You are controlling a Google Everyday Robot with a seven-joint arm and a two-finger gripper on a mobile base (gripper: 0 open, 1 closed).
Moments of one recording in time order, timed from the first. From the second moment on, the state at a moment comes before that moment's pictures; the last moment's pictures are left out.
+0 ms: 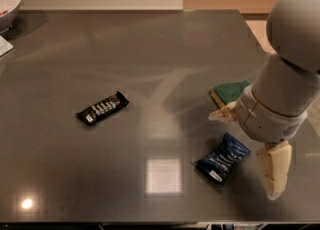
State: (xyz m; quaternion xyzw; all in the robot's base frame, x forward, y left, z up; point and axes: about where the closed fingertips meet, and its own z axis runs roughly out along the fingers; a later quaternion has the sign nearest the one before) arm 0.364 -0.160 0.850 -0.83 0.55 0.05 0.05
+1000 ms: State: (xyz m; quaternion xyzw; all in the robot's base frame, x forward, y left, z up) arm 0.359 -0.146 0.821 -0.84 0.53 0.08 0.05
